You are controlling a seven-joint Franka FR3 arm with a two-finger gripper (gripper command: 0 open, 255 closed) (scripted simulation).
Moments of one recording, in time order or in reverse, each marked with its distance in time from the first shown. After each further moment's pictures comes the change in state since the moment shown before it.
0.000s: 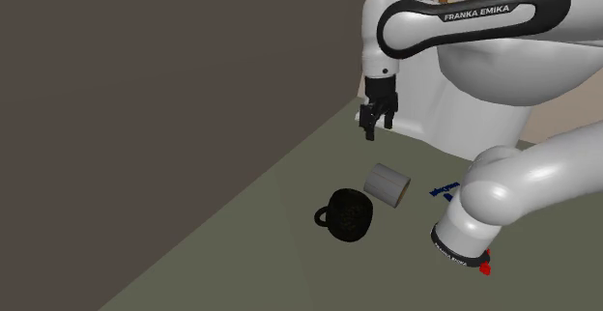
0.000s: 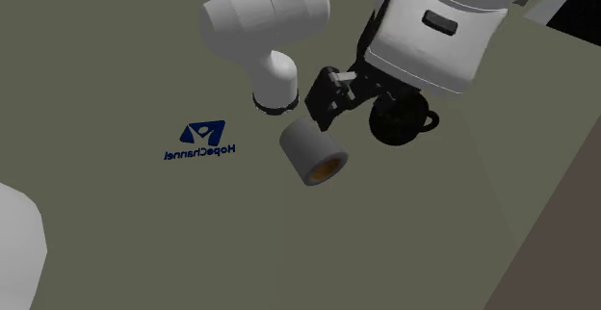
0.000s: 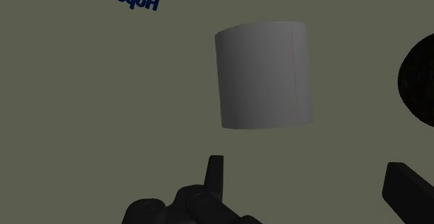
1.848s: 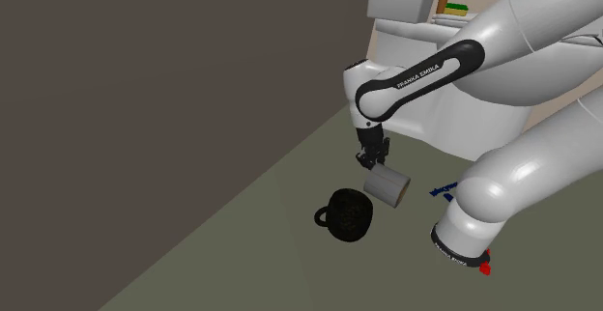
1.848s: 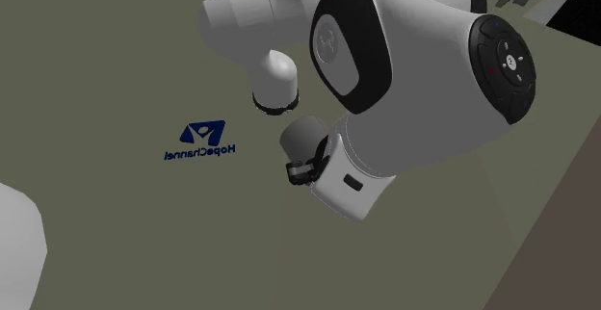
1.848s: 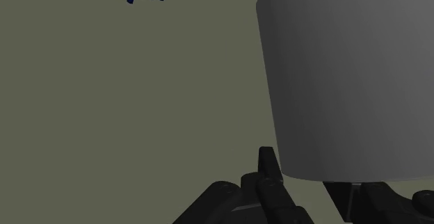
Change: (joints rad) arm -0.094 0.264 0.014 -0.199 -0.141 0.322 0.115
